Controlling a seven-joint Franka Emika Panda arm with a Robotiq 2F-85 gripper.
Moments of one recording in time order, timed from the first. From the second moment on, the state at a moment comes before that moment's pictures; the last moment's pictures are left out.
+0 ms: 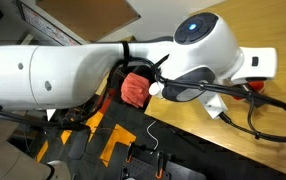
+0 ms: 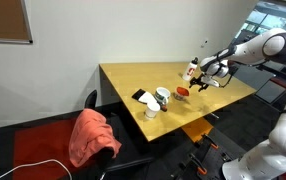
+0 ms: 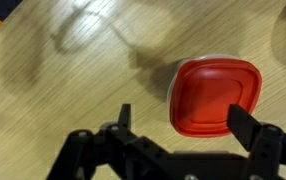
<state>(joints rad) -0.50 0.50 -0.27 -2.00 0.34 2.61 -0.11</state>
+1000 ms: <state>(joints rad) -0.64 0.62 -0.14 -1.88 0.36 2.60 -0.11</state>
